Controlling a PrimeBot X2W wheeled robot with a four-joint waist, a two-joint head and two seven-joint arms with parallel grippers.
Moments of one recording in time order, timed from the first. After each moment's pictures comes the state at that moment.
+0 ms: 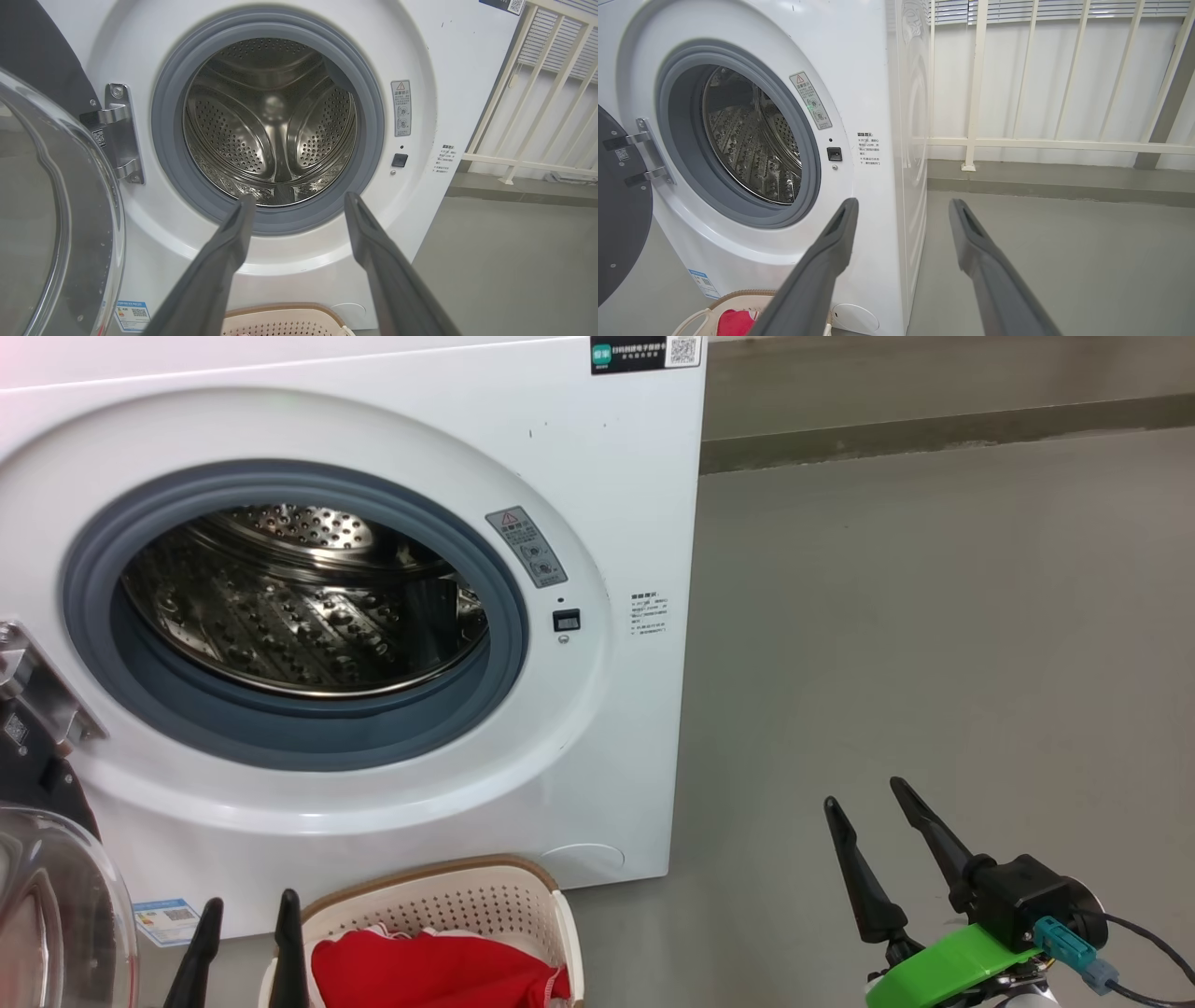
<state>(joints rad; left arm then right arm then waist) 0.12 0.05 0.10 0.08 -0.27 -0.09 -0.25 -0.04 -0.05 0.11 0.24 0.23 0.12 -0.26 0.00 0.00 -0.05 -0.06</state>
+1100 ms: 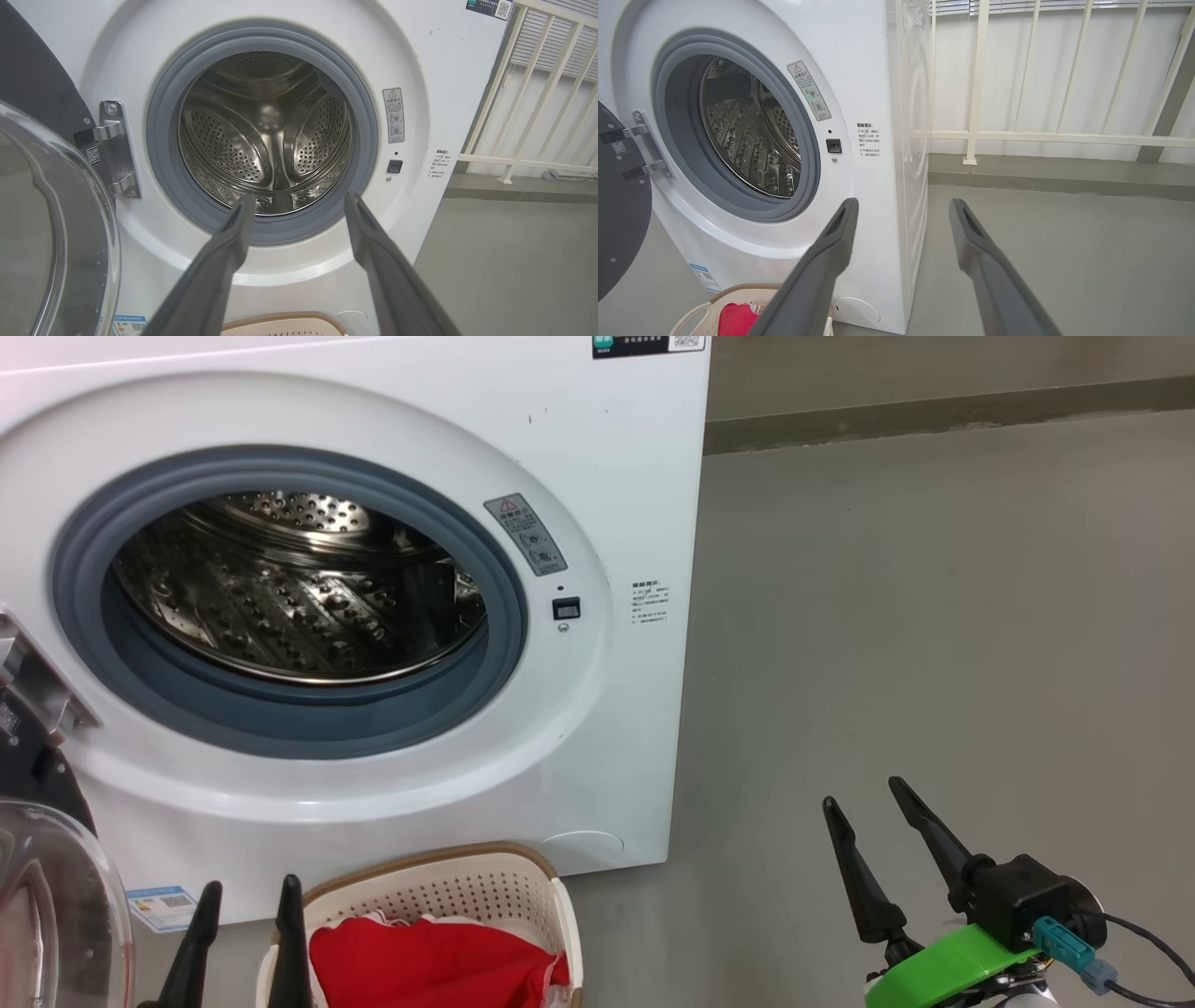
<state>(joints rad) 0.12 0.05 0.09 0.02 -0.25 -0.09 -0.25 -0.04 -0.05 0.11 0.24 0.23 0.12 -0.26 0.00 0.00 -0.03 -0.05</state>
